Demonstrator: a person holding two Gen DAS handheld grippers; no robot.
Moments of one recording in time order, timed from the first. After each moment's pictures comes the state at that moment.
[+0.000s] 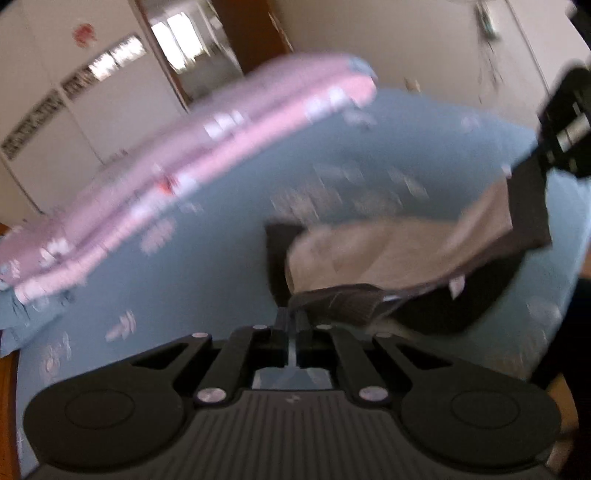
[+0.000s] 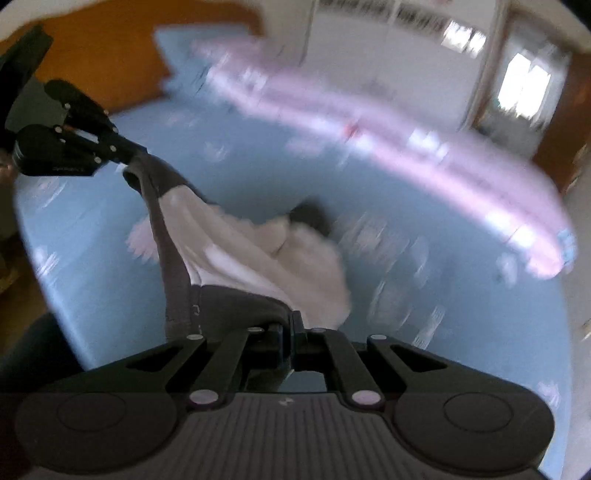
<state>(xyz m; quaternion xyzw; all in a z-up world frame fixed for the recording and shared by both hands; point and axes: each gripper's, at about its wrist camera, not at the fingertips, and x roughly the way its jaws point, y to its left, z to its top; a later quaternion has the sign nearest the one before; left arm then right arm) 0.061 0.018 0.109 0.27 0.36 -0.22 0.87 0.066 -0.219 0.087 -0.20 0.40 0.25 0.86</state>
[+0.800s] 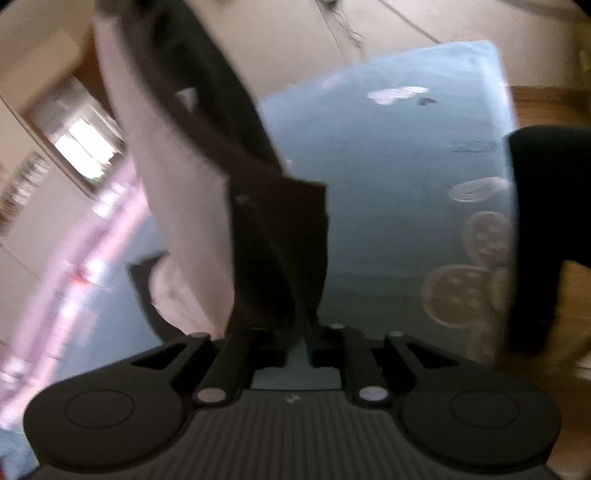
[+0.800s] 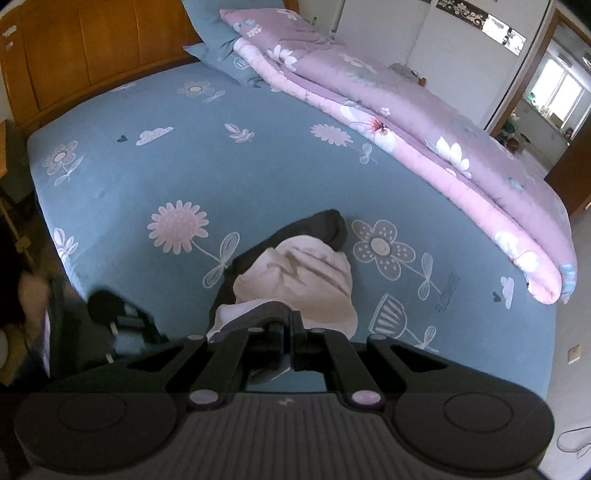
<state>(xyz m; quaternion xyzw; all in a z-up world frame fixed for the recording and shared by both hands) -0.035 -0.070 -0.077 0.41 0.19 -0.31 0.84 0.089 -0.162 0.167 -0.26 0.42 0.25 0.83</state>
